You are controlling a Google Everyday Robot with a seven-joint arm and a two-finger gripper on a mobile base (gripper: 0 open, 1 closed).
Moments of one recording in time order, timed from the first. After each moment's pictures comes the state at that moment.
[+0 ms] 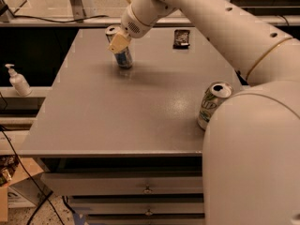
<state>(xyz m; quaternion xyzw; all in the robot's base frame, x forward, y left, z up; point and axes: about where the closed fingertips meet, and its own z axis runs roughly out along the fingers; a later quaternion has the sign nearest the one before) 0.731 0.086 0.896 -0.57 0.74 0.14 0.34</state>
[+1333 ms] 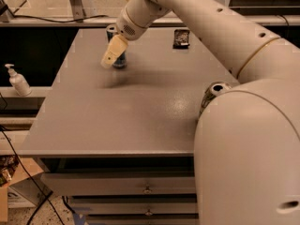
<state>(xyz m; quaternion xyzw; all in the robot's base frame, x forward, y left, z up) 0.728 0.103 0.887 -0.59 0.72 0.15 0.32</state>
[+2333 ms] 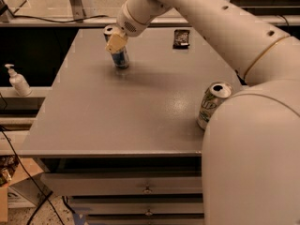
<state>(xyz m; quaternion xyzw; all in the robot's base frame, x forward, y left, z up) 0.730 0.098 0.904 -0.60 0.71 0.12 0.35</state>
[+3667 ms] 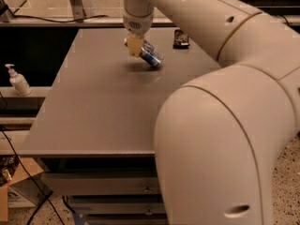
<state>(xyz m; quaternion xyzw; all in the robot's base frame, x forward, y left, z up) 0.737 0.026 0.887 -0.62 0.76 -0.08 0.18</state>
